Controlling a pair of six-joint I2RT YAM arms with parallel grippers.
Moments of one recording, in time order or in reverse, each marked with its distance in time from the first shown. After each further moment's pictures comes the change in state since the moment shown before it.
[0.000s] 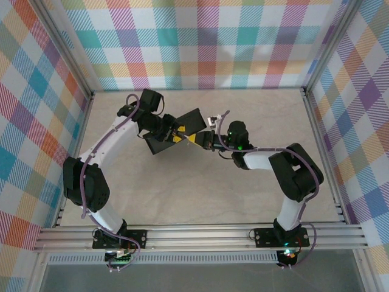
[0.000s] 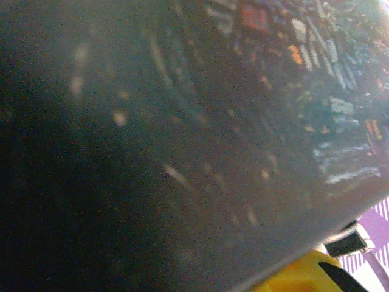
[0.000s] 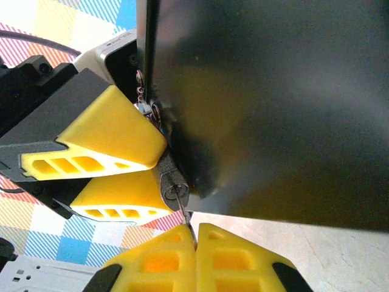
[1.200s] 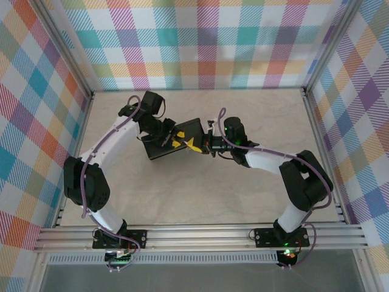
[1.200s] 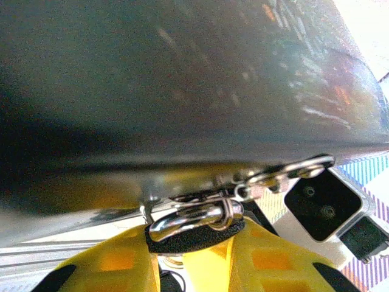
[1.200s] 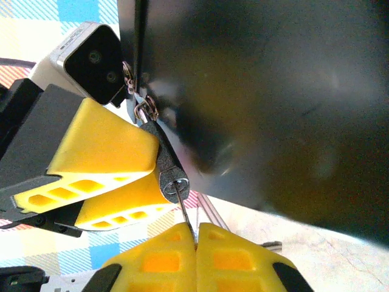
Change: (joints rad) left arm -0.012 0.006 0.008 -0.104 0.000 0.018; right arm 0.041 -0.150 0.055 -0.478 0.018 0.103
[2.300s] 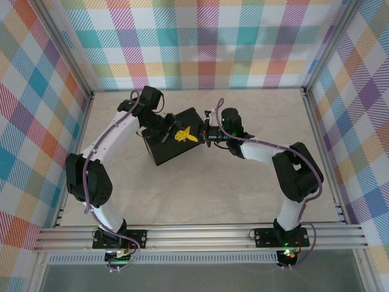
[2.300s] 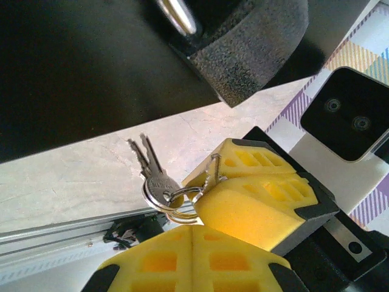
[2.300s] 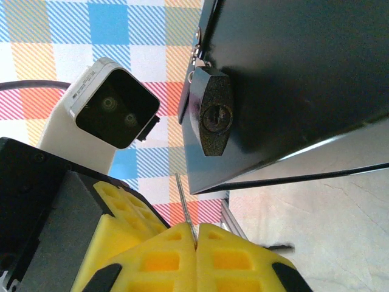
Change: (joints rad) left arm 0.040 0.048 0.085 -0.037 0.154 0.150; right arm -0.028 0.136 0.153 0.084 -0.044 0.082
